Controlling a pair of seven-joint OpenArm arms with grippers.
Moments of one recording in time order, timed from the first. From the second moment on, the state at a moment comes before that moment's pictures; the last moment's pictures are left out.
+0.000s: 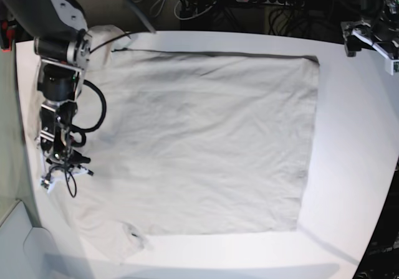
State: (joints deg) left arm 20.8 -3.3 -55.8 109.0 -19.1 -39.9 62.3; right arm 27.0 10.6 16.2 44.4 8.3 -9.5 -28.0
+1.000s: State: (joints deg) left arm -3.2 6.2 -32.8 106.8 -10.7 -39.8 70.4; right arm 15.2 13.2 13.4 76.1 13.7 -9.0 -41.7
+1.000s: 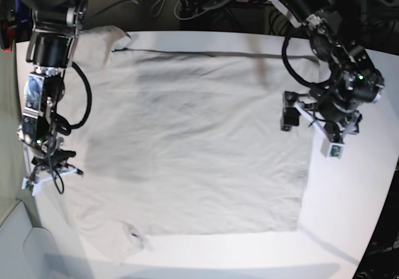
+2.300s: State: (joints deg) left arm -11.3 -1.0 -37.2 69.3 -9.6 -40.4 51.3; right arm 12.6 15.0 13.4 76.1 13.9 -9.0 -42.2
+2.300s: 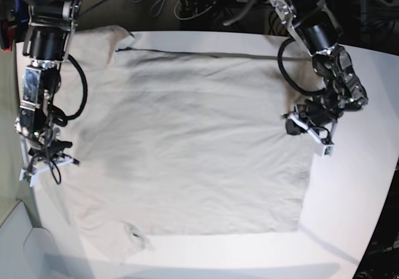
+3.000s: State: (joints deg) left arm -9.9 -2.8 -37.9 85.8 -10.3 -39.8 62.8; right arm 7.5 15.1 13.4 89.6 13.9 -8.9 -42.2
